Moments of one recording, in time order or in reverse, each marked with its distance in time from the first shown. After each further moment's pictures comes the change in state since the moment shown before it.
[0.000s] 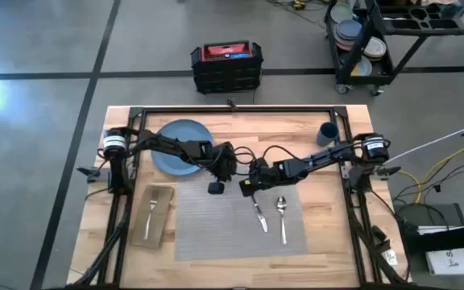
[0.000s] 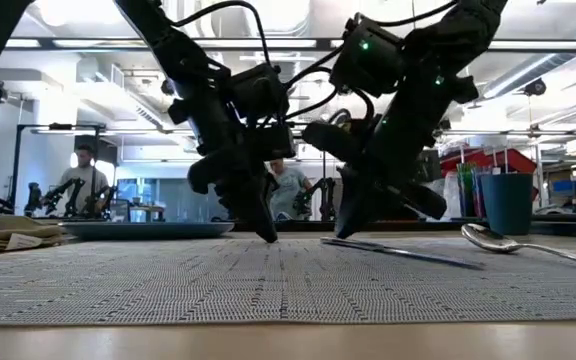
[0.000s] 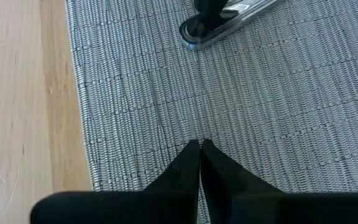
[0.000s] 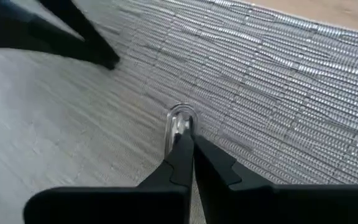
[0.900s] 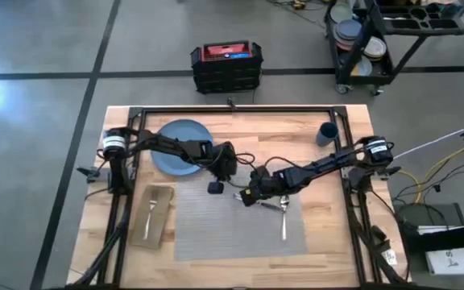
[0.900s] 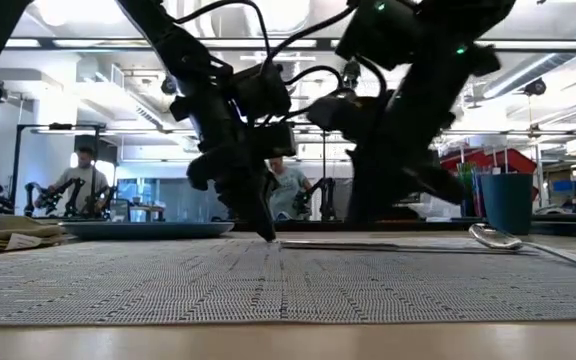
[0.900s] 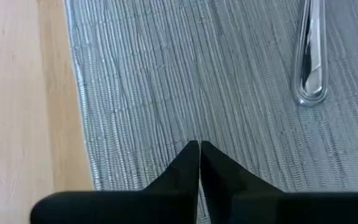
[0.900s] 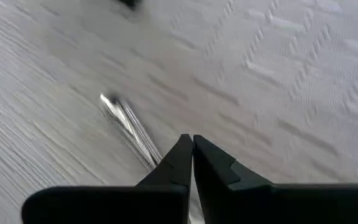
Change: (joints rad) left arm -0.002 -0.028 0.038 -0.035 0.029 0.001; right arm 0.143 -0.041 0.045 -0.166 0.052 0.096
